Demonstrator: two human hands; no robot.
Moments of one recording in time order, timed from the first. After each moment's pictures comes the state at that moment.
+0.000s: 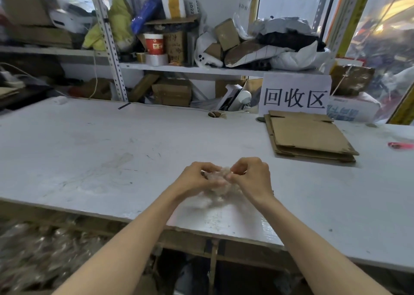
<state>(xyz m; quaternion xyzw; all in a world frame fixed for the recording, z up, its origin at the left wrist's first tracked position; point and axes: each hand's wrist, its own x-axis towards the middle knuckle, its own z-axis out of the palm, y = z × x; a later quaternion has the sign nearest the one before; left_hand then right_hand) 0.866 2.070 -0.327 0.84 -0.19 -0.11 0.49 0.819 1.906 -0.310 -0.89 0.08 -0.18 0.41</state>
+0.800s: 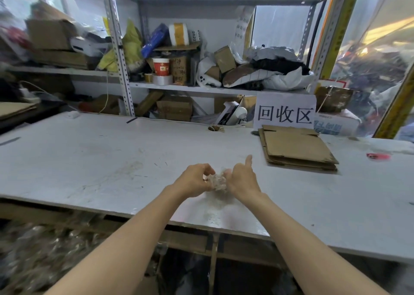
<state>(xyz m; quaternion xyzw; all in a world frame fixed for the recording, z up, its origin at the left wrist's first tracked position) 0.831 2.084 -0.281 0.92 -0.21 -0.06 0.31 0.795 1.934 -0.272 -0.96 0.11 -0.06 0.24</state>
